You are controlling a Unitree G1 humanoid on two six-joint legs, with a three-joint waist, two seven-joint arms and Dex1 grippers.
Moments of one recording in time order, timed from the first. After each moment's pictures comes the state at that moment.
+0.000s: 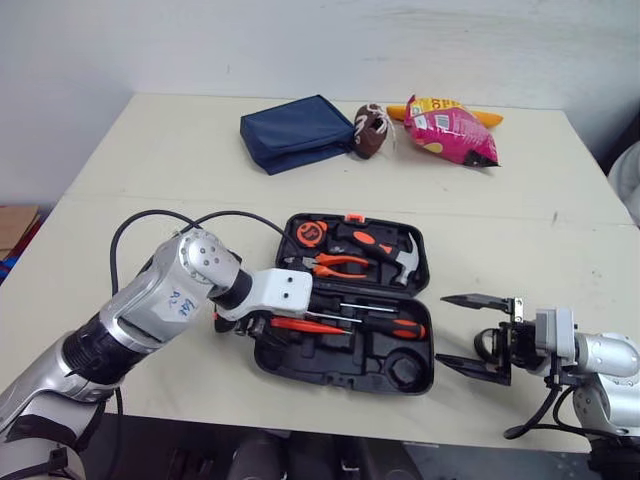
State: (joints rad) left arm -0.73 0.85 -0.48 -0.42 -0.04 0.77 -1.31; right arm -0.02 -0.66 -0.20 0.05 0.57 -0.31 1.47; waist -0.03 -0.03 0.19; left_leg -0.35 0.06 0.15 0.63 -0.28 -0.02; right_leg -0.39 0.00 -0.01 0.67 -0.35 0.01
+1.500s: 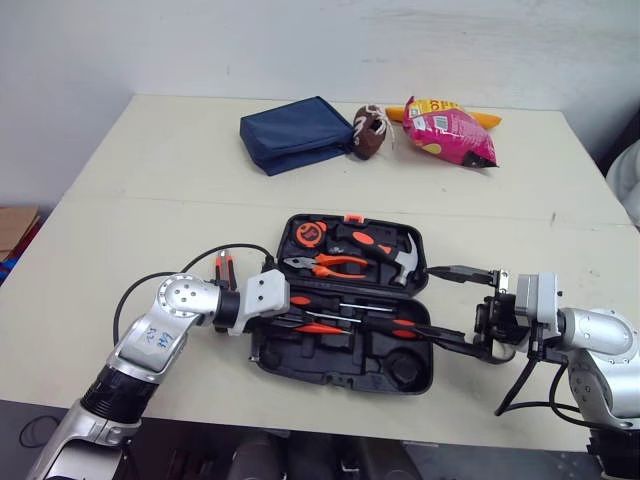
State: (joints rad) left arm -0.38 0.65 -0.26 -0.18 -0.16 0.32 -1.10; right arm -0.07 -0.69 -0.16 -0.19 0.56 -0.07 1.25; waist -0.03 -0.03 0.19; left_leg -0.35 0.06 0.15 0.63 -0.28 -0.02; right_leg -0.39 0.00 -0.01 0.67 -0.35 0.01
